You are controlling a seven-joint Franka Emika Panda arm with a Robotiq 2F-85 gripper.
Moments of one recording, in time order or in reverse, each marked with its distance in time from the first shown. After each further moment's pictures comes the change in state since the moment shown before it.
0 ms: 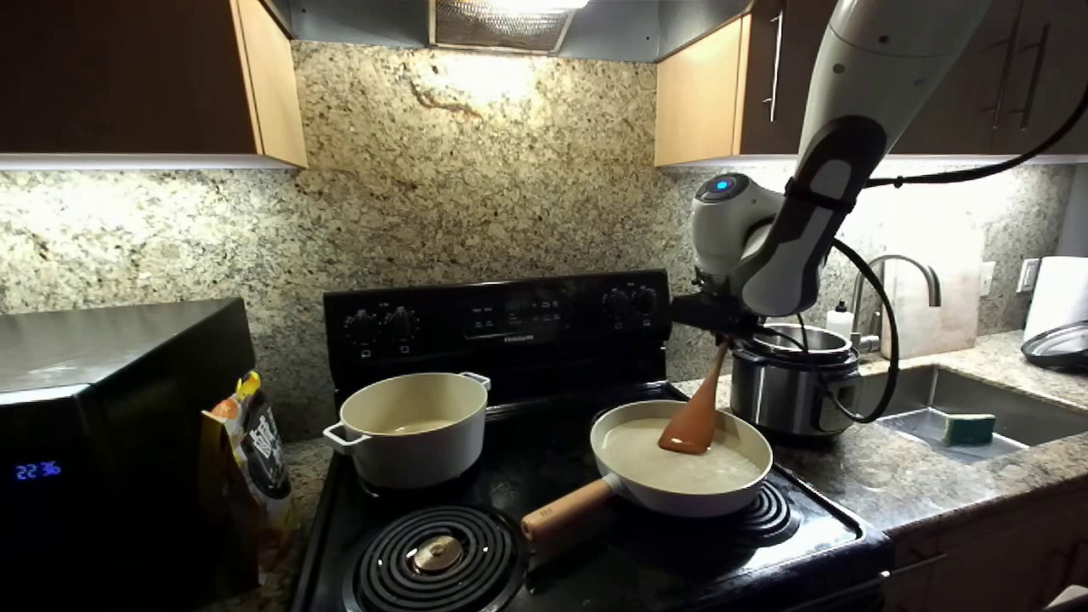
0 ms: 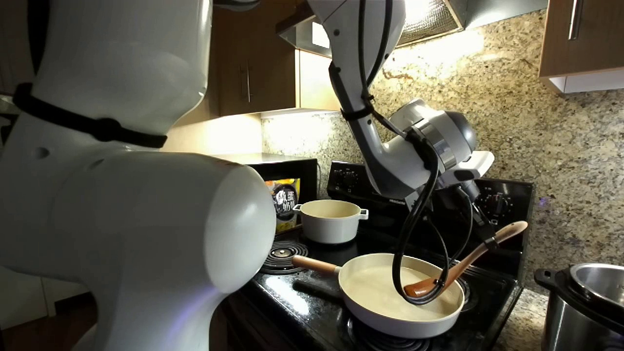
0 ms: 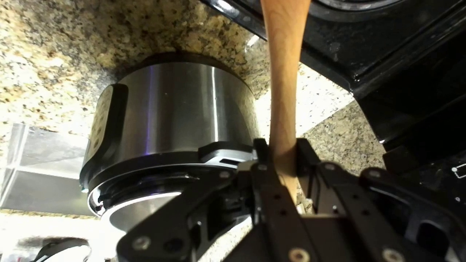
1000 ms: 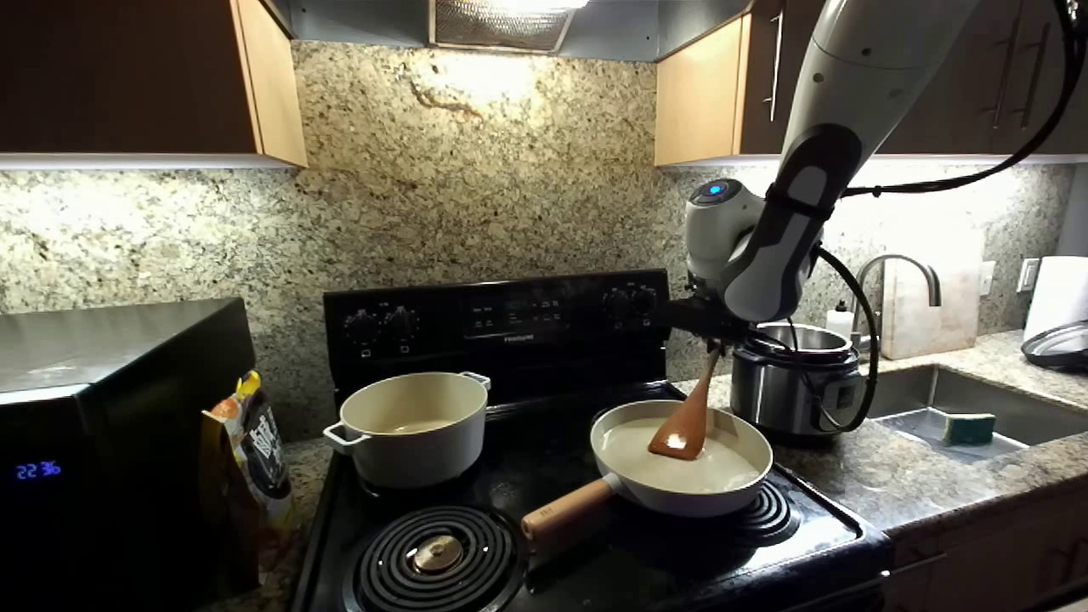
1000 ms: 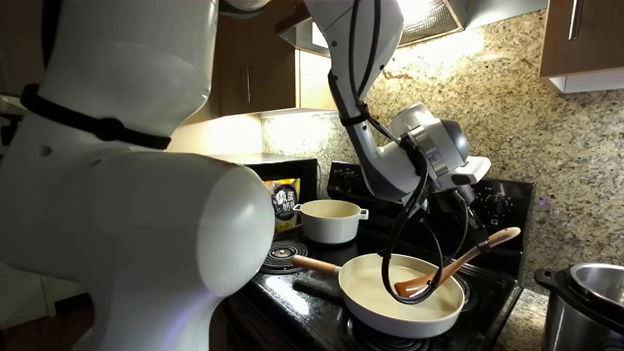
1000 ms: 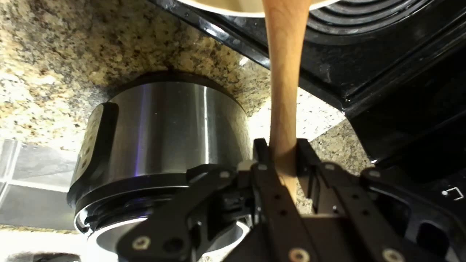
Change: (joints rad) arm -0.040 0.032 0.061 0.007 0.120 0.014 -0.090
